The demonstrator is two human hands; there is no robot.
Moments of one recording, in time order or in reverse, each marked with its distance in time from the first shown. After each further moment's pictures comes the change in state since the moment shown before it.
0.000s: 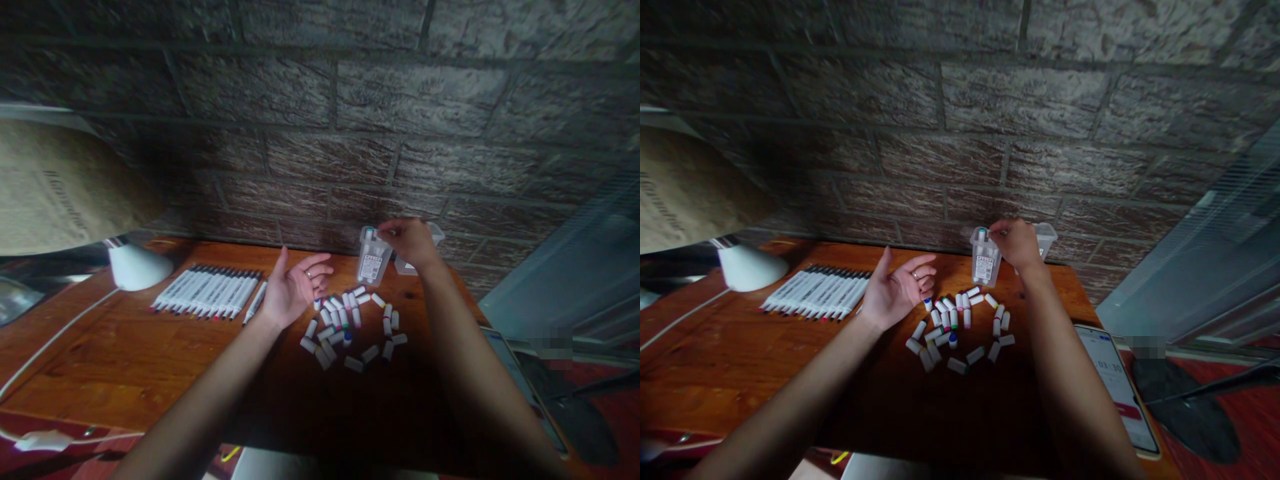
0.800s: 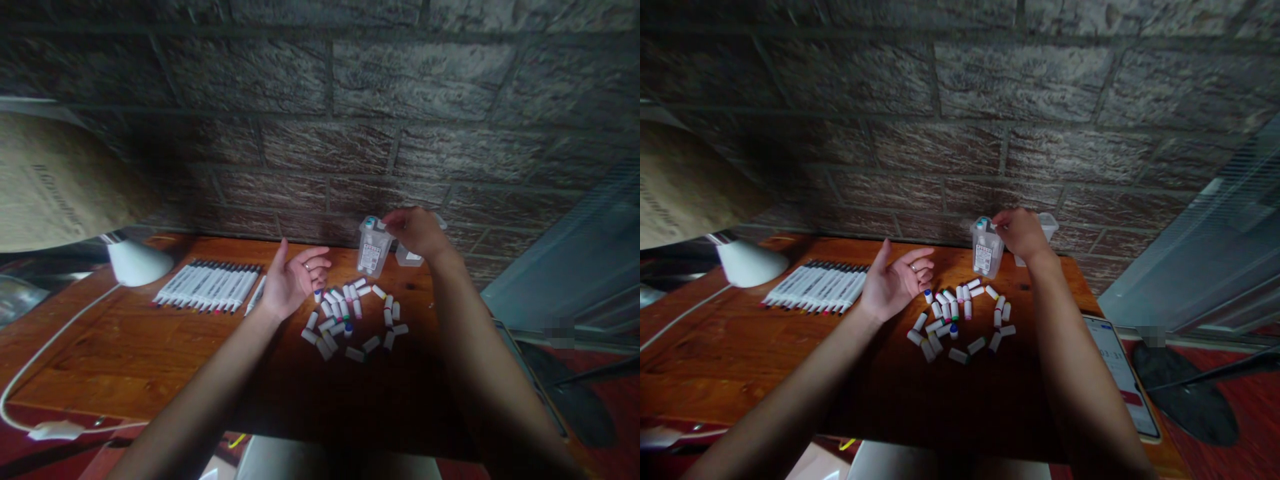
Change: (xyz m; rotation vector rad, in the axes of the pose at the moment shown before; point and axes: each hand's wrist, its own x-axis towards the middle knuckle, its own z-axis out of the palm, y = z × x) left_hand 0.000 0.002 -0.001 0.062 0.018 -0.014; right_hand -0.002 -0.003 -0.016 -0.075 -0.096 -0.028
